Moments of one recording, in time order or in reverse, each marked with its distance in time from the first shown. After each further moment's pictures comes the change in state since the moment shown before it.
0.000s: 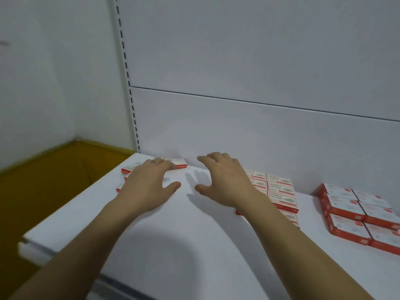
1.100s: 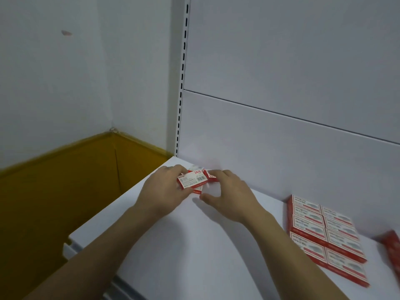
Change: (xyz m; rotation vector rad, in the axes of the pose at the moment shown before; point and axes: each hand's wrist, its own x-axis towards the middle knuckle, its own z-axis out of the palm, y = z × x) left_hand 0.016 -0.081 0.001 -0.210 0.101 -0.181; right_hand 0.071 -0.062 0.048 0.239 -0.067 0.009
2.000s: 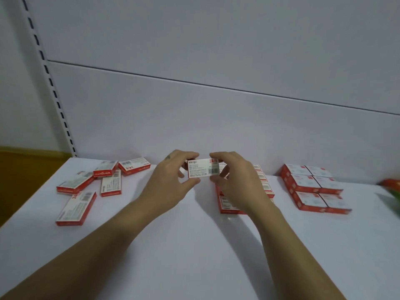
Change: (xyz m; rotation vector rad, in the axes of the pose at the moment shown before) left_hand 0.024 0.106 0.093 -0.620 -0.176 0.577; right_hand -0.086 0.085 -0.049 0.040 0.404 0.400
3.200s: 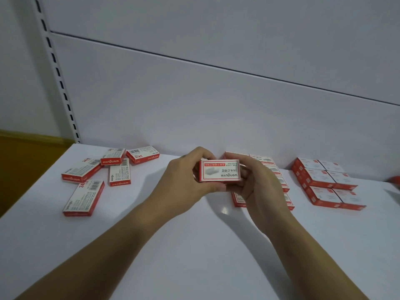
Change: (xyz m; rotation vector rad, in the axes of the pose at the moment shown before) left_hand -0.018 0.013 -0.010 -0.298 -0.138 -0.227; right_hand -0.028 -0.023 0.010 1.143 0.028 0.458
